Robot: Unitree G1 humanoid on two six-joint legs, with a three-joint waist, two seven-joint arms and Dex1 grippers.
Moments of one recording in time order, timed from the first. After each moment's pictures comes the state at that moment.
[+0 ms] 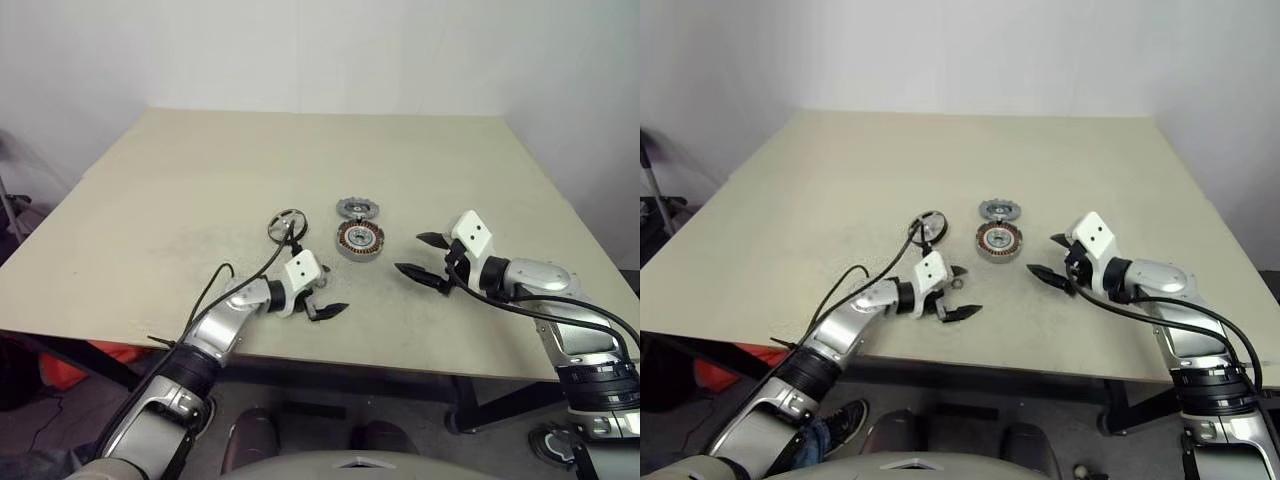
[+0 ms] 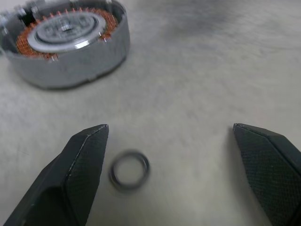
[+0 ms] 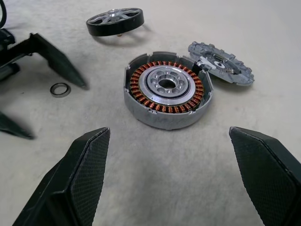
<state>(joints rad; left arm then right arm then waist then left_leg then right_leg) -0.36 0.27 -0.35 0.23 -0.06 0.18 -0.85 -0.24 -0.68 -0.03 -0.11 0.25 0.46 0.88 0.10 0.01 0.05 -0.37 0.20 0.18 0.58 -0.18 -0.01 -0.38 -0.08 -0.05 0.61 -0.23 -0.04</state>
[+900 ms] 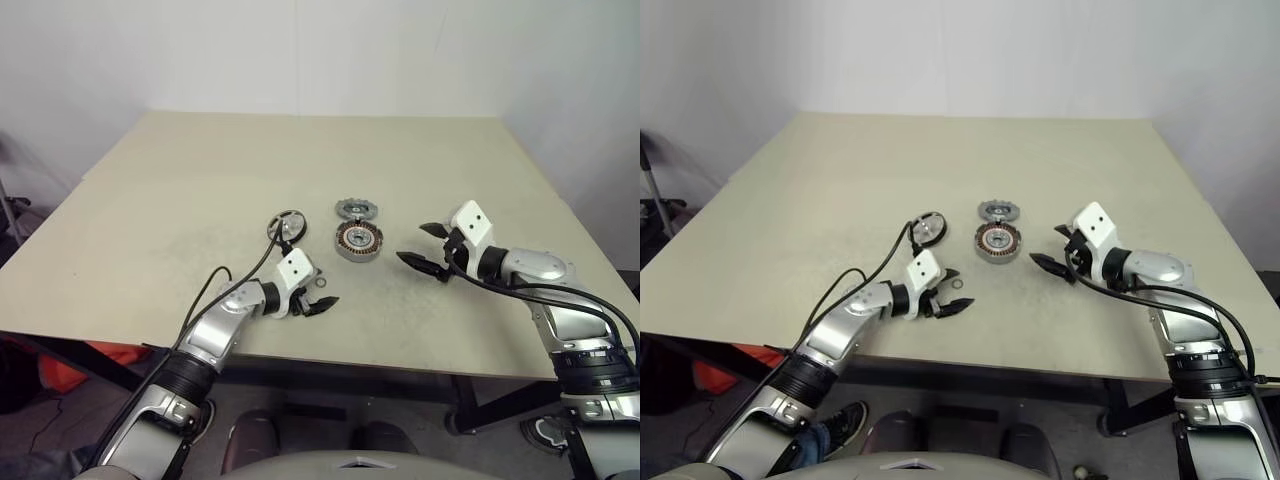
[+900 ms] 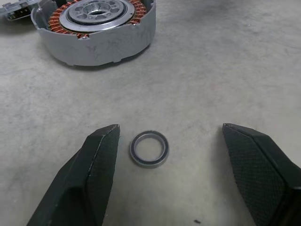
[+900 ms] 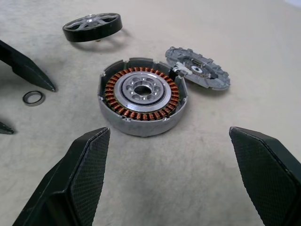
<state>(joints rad) -0.34 0.26 -0.32 0.19 -0.06 0.24 -0.76 -0.30 -0.67 -0.02 -0.02 0.23 0.44 0.85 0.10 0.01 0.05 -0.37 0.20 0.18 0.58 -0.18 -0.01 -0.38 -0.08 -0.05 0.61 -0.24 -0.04</state>
